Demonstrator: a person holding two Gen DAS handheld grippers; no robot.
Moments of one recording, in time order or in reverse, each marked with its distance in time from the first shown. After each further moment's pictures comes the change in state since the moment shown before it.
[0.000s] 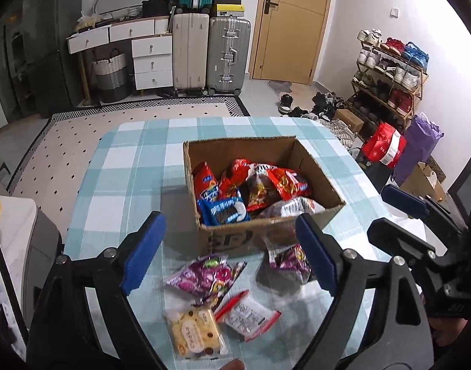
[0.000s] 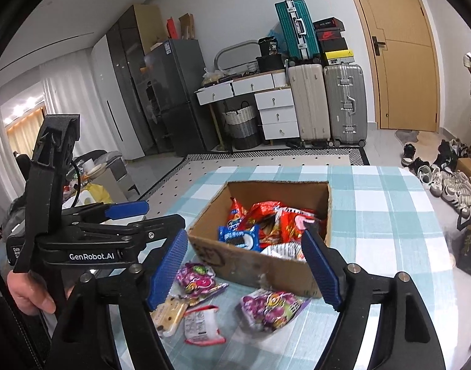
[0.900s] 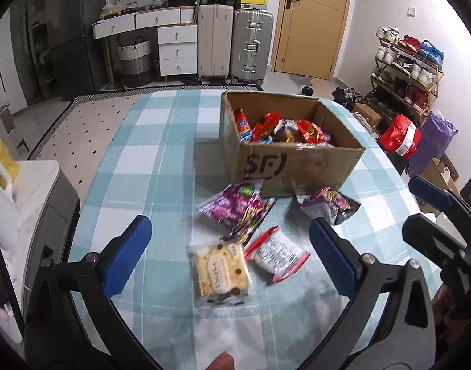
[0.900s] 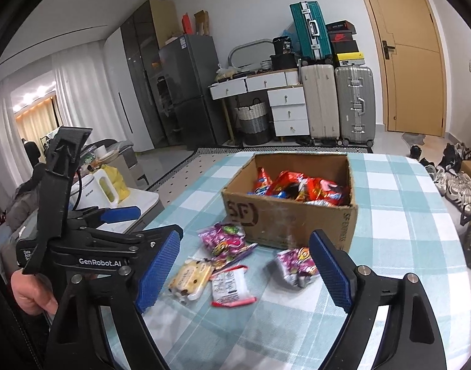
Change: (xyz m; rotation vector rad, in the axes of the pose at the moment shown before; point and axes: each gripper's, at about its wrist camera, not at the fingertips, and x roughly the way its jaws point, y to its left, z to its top) left arm -0.027 0.026 -0.091 -0.056 0.030 0.094; right arm -0.032 0.049 -0.062 -0.049 0.006 0.027
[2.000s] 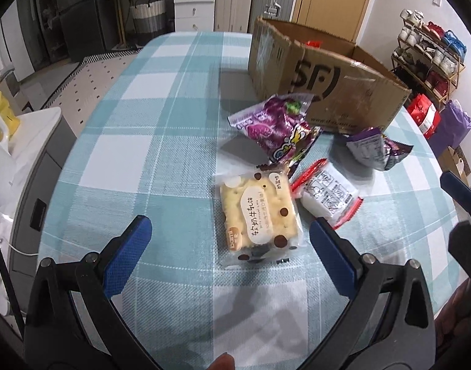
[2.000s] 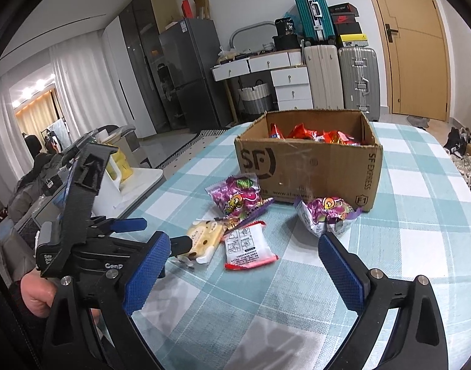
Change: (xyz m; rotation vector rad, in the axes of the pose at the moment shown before) left arm 0.068 0.034 -0.068 -0.064 0.174 0.042; right arm 0.028 0.012 -0.056 0.020 0.075 0.015
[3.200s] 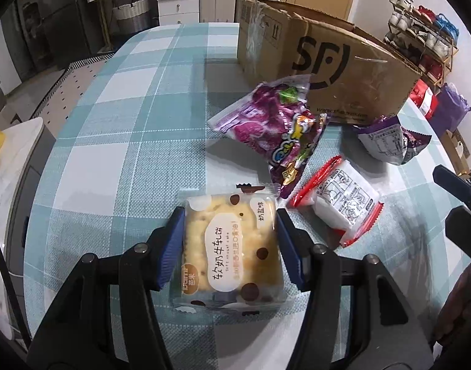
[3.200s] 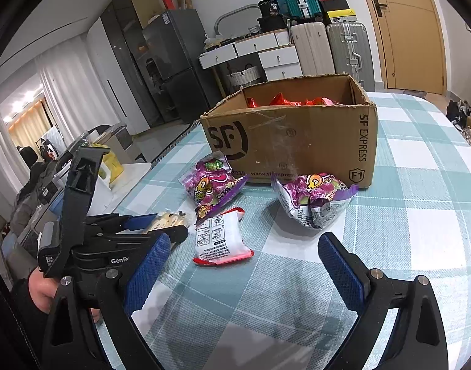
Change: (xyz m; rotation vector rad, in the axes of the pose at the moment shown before) left arm 0.045 0.001 0.014 0.070 0.015 -0.030; right arm 0.035 -0.036 -0.008 0.082 0.066 0.006
